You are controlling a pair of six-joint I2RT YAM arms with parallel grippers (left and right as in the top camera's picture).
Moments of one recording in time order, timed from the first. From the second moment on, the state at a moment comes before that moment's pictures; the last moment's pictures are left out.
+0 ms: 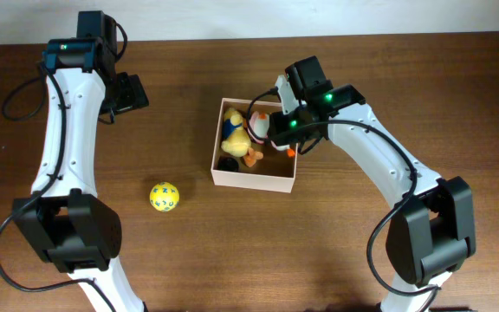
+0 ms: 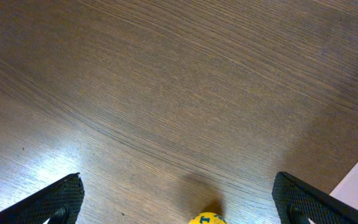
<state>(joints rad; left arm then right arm) 0.02 2.02 2.06 -1.35 -0.22 -0.34 0.37 1.92 1.57 -0.82 -0.26 0.16</state>
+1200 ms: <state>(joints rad) 0.02 2.02 2.06 -1.35 -0.22 -0.34 0.28 1.92 1.85 -0.88 -0.08 0.07</state>
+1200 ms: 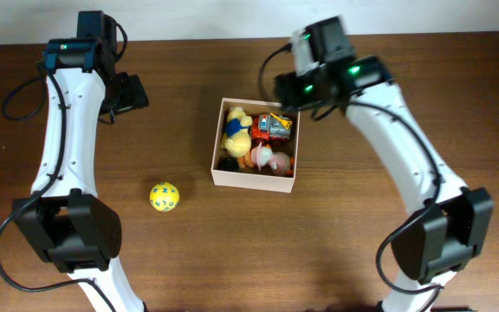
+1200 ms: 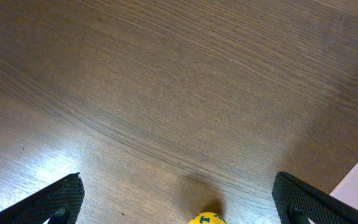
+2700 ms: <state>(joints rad) 0.02 2.02 2.06 -1.49 -0.23 -0.29 -0.02 1.92 1.89 -0.97 0.03 0.06</state>
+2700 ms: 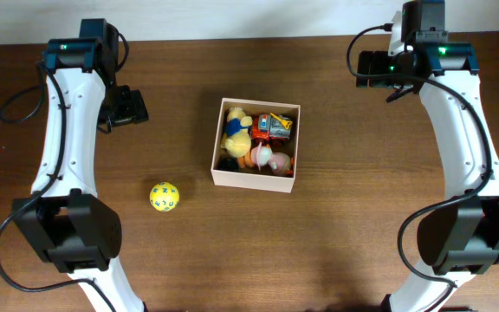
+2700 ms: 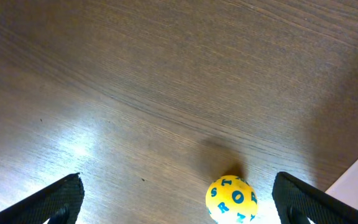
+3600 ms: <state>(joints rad) -0.04 2.02 1.88 -1.39 0.02 -0.20 -0.02 1.92 1.89 -0.97 0.03 0.06</state>
